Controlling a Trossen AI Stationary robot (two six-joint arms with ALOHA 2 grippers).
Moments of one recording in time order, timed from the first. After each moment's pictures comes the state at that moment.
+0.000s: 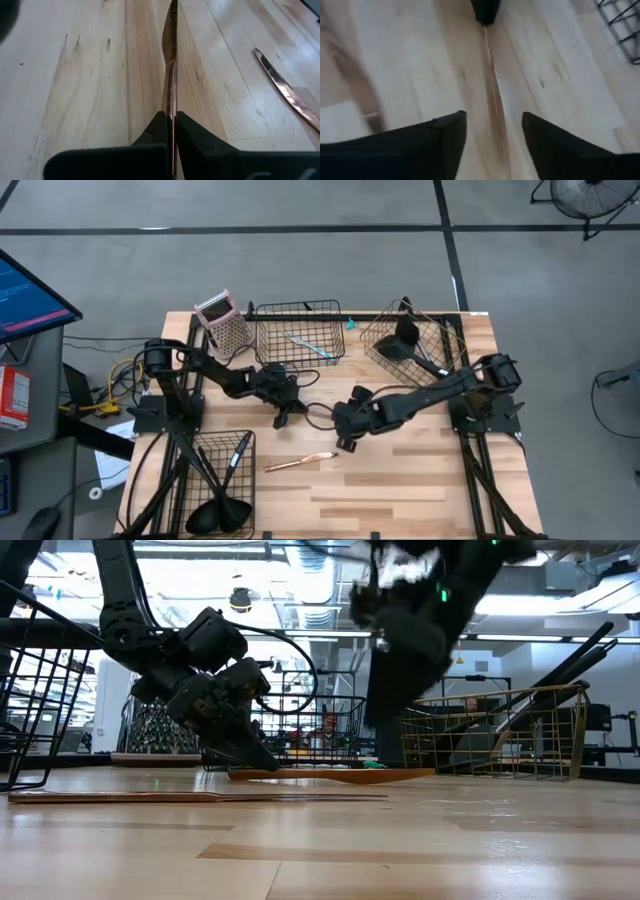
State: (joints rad) left arm 0.20 1.81 0.50 0.61 0.38 0.02; right arm 0.25 1.79 1.15 -0.46 0.39 0.44
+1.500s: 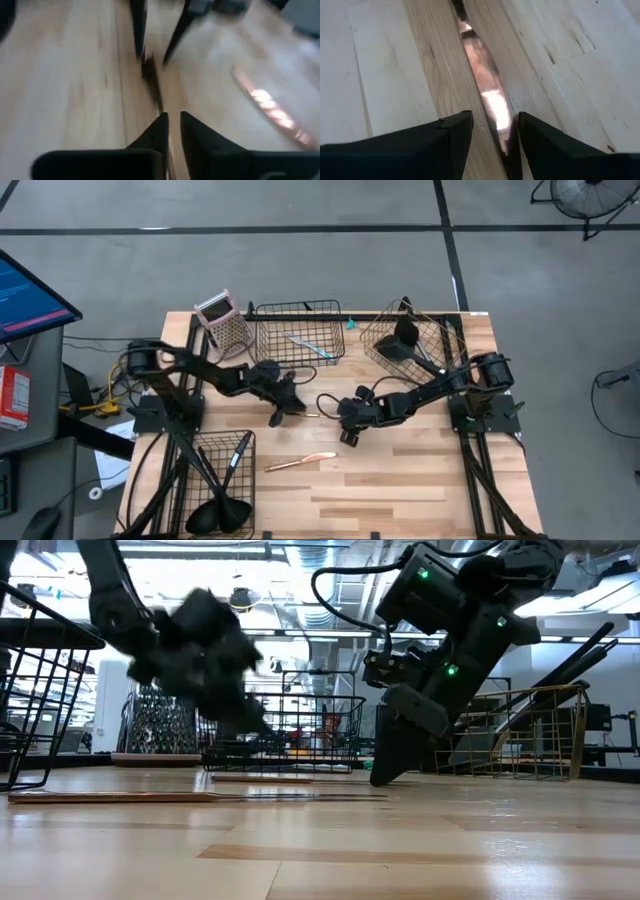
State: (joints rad) left arm 0.20 1.66 0.49 0.59 0.41 0.10; right arm 0.17 1.86 0.88 -0.05 0.30 0.43
